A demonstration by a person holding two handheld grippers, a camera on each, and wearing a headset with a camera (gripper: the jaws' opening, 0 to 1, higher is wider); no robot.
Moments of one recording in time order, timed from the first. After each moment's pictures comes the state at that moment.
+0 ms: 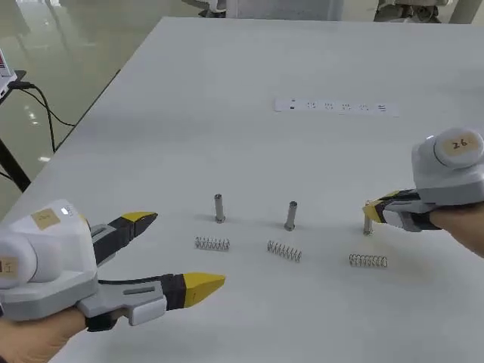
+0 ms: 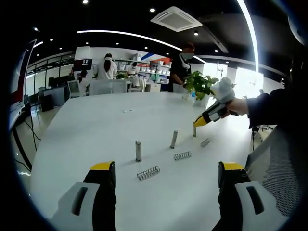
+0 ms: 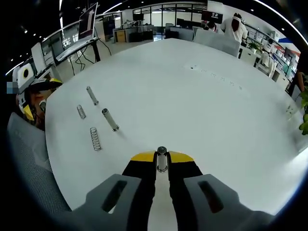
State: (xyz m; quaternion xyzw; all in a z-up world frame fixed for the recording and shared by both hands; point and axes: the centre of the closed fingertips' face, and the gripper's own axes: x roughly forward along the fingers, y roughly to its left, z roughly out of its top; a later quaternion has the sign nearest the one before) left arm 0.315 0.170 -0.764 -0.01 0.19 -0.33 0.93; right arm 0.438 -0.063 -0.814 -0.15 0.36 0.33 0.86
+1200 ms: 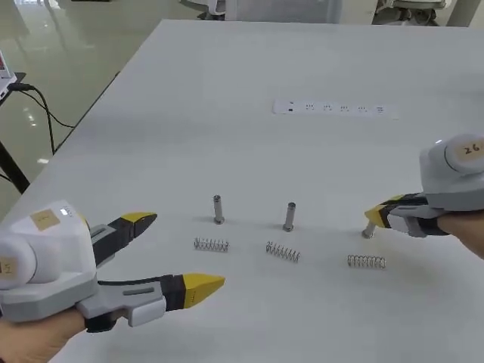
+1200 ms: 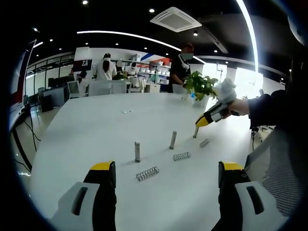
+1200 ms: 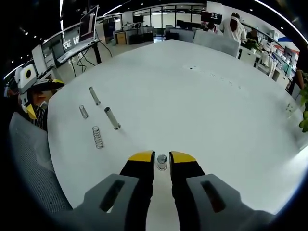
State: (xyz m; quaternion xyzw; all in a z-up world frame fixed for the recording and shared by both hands) left arm 0.314 0.167 -0.762 -0.01 0.19 -0.33 0.93; right arm 0.433 -0.069 -0.808 -0.14 0.36 0.34 0.86
